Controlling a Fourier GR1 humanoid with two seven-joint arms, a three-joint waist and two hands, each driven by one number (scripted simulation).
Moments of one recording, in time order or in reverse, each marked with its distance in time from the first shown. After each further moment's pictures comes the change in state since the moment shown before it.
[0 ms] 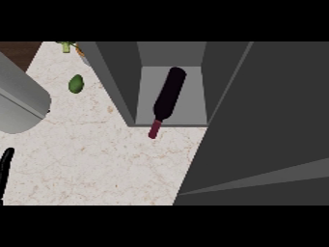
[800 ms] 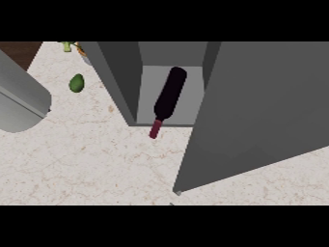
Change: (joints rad) left arm 0.020 0.055 0.173 0.031 0.113 -0.156 0.069; right arm -0.194 -0.067 0.142 0.044 0.216 -0.321 -0.052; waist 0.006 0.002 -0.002
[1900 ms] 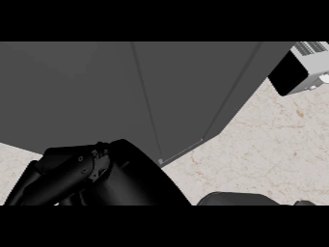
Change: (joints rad) left arm -0.123 -0.063 -0.005 0.015 0.002 0.011 0.107; right arm -0.804 0.041 -0.153 0.464 -0.267 -0.370 0.008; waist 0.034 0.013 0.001
